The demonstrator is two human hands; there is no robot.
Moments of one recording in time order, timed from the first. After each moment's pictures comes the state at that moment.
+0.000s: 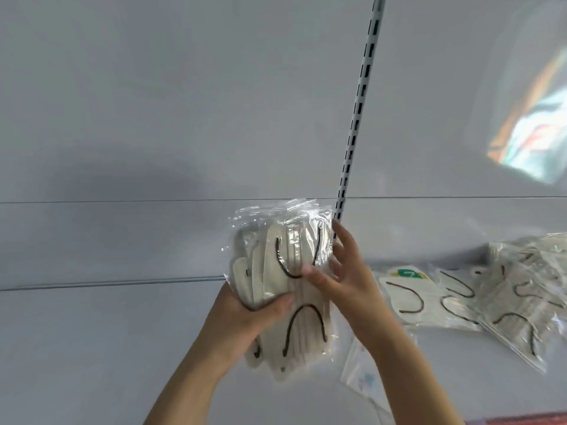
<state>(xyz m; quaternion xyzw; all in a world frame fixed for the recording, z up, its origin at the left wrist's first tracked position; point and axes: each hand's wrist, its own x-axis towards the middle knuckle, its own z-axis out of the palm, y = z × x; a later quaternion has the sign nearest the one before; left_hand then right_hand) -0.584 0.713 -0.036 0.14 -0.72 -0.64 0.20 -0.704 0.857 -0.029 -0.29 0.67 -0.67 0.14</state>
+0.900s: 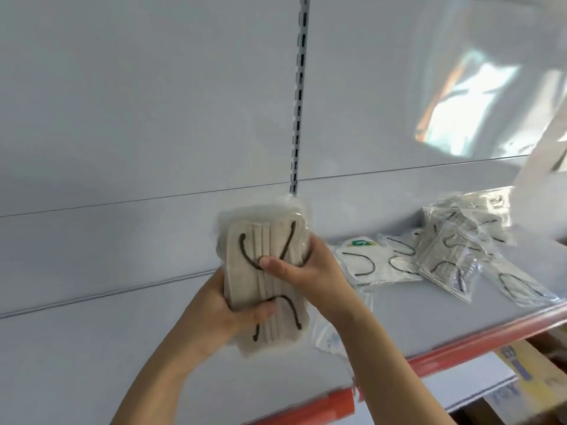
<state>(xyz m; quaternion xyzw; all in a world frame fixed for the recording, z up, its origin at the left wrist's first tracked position) -0.578 0.708 -0.046 0.06 -0.80 -0.59 0.07 -0.671 0.869 -0.018 -0.30 0.65 -0.69 0.11</state>
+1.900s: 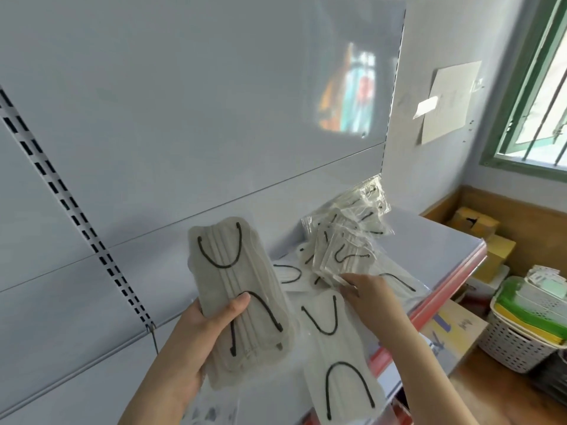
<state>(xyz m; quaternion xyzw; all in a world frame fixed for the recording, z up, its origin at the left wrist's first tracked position) -0.742 0.902 -0.018 0.15 -0.67 -0.73 -0.06 -0.833 1.167 -0.105 -0.06 0.94 -0.33 -0.08</state>
